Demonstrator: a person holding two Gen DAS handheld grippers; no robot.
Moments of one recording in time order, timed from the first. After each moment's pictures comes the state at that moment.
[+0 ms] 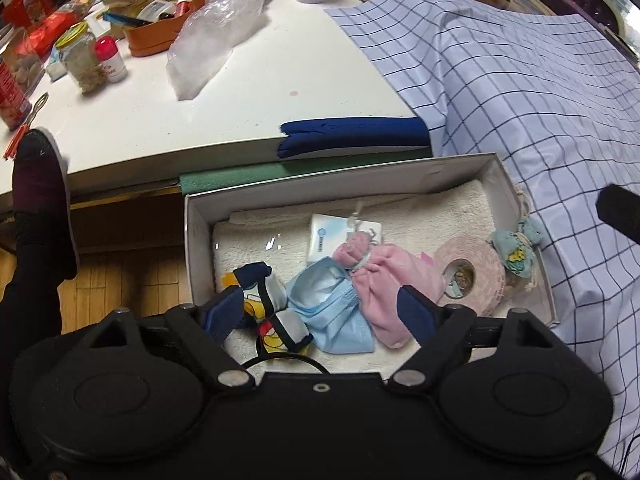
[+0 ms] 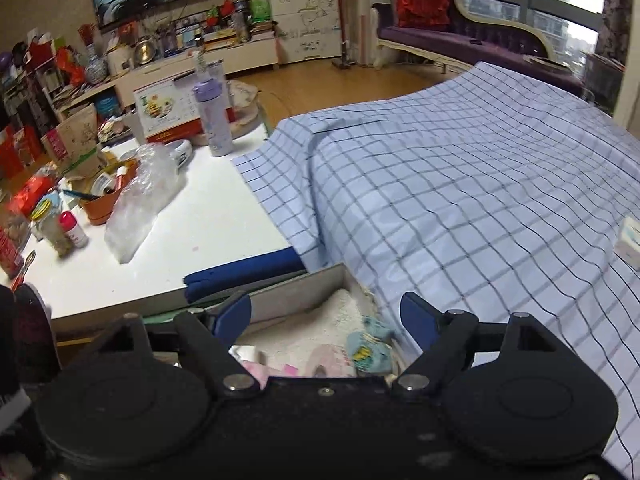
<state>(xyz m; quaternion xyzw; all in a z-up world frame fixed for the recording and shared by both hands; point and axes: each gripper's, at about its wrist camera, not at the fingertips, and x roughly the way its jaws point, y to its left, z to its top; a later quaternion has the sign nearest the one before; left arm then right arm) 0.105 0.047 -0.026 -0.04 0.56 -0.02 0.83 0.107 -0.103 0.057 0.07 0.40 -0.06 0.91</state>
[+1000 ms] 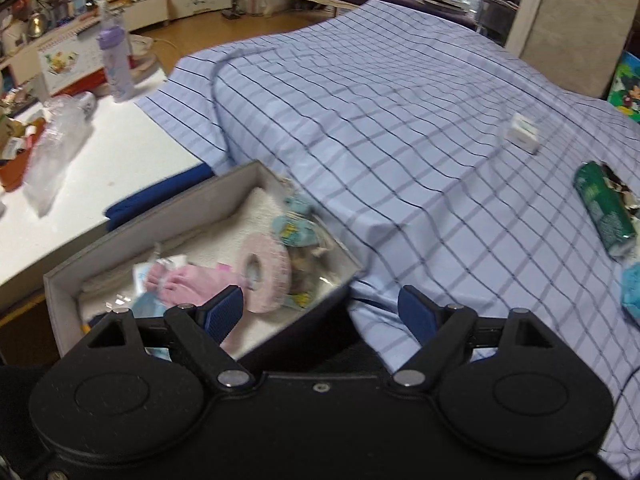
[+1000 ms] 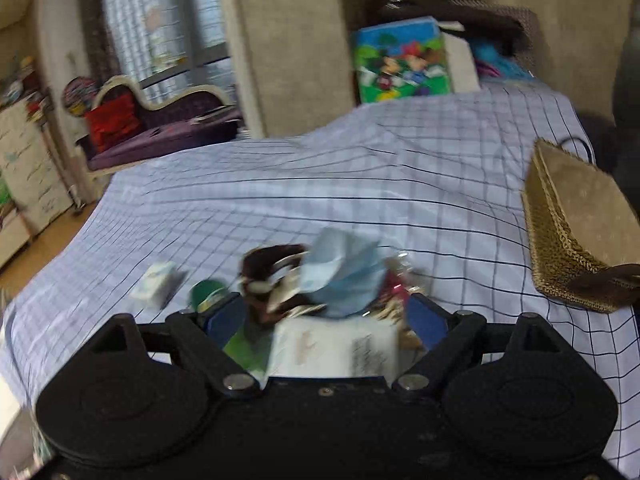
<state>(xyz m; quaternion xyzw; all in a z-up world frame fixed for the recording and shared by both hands) 0.008 -0.083 0.009 0.05 0.46 -0.23 0.86 -0.194 -0.474 0.092 0.21 0.25 -0.44 0.84</state>
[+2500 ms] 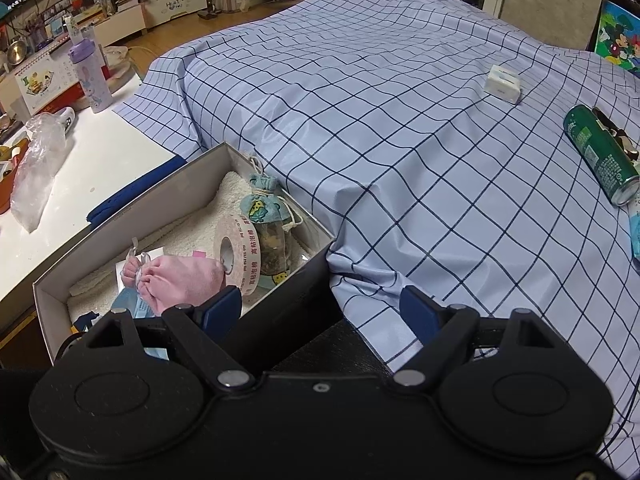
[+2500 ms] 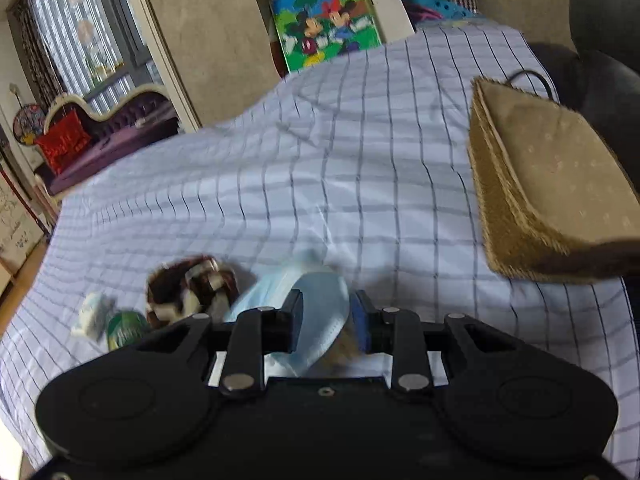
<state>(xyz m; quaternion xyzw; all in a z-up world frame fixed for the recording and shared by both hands) -0.015 -0.113 -0.009 0.11 0.45 -0.24 0.85 -0.235 -0.574 0.061 0.29 0.26 -0.48 0.79</state>
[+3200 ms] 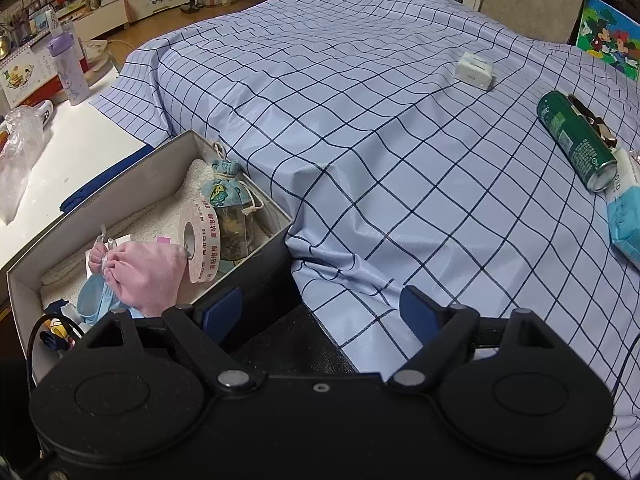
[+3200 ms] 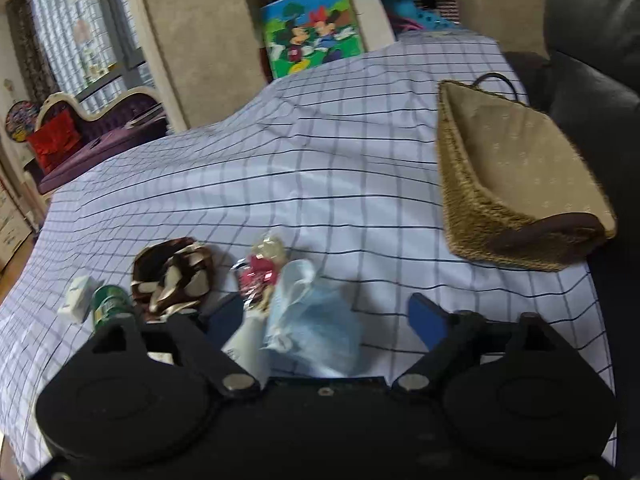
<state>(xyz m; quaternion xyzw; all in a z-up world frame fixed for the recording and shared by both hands) -0.033 -0.127 -0.018 0.10 0.46 -0.26 0.84 -0.264 -0.541 0.061 0.27 0.26 -0.50 0.78</state>
